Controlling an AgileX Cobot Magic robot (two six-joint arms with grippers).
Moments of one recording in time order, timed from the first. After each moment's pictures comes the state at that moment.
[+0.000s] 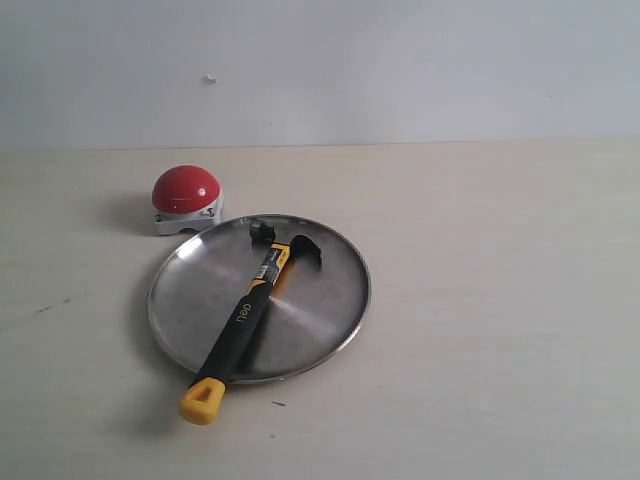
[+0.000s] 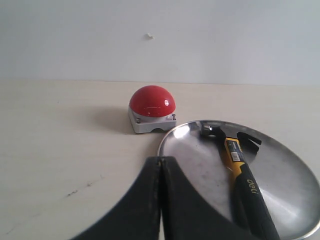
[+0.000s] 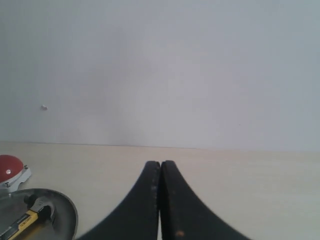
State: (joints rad) left arm -0.41 0.57 0.00 -0.43 -0.32 0.23; right arm 0.07 0.49 -0.39 0.78 0.15 -0.71
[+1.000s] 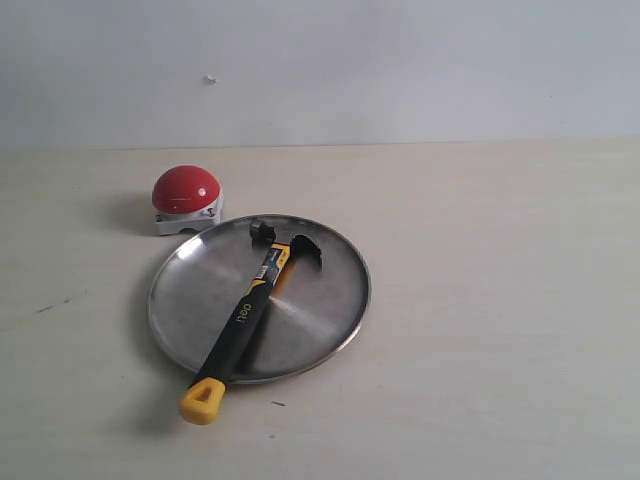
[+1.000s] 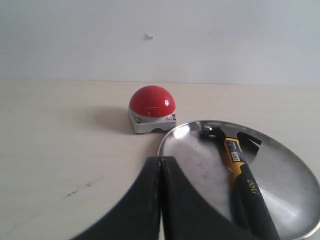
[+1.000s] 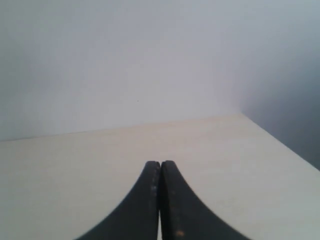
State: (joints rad) left arm -0.41 0.57 0.00 -0.43 -0.32 0.23; right arm -0.20 0.00 -0.17 0.02 0.35 0.01
